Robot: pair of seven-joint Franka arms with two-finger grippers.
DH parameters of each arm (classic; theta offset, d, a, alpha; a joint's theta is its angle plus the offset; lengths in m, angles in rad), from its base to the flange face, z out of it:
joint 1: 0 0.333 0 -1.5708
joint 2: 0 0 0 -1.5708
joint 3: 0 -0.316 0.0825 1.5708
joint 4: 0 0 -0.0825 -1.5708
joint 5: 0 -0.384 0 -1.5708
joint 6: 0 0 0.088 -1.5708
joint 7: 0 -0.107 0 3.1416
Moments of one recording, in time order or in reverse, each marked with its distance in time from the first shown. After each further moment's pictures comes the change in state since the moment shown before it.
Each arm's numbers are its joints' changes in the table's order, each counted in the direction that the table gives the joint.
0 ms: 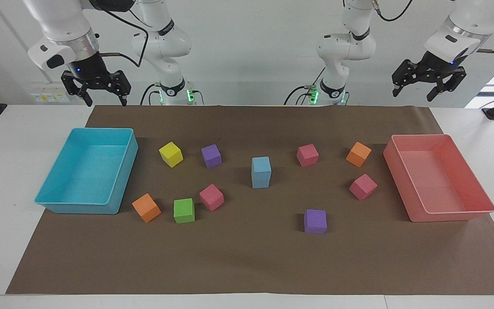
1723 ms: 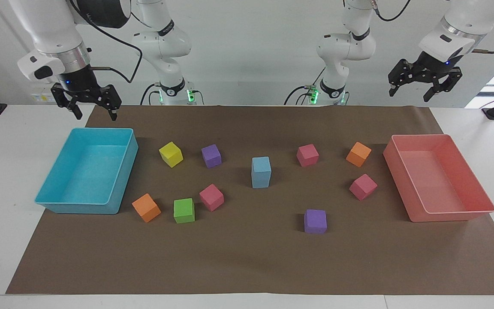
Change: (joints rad) left arm -0.019 0.000 0.000 0.000 0.000 0.001 -0.003; right arm -0.014 0.019 0.016 0.032 -0.004 0.090 -0.007
